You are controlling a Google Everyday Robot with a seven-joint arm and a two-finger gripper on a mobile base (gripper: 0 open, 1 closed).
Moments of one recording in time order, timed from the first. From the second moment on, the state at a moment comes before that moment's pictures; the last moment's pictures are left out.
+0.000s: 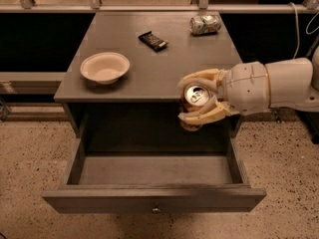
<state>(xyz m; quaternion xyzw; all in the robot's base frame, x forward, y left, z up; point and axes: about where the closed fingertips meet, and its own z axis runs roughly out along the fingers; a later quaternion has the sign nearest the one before) 0.472 -0.062 0.923 -0.65 0.50 0.25 0.52</state>
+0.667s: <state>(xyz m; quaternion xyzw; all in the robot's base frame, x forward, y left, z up) 0.549 -0.059 0.753 -0.56 0.56 0.30 0.53</state>
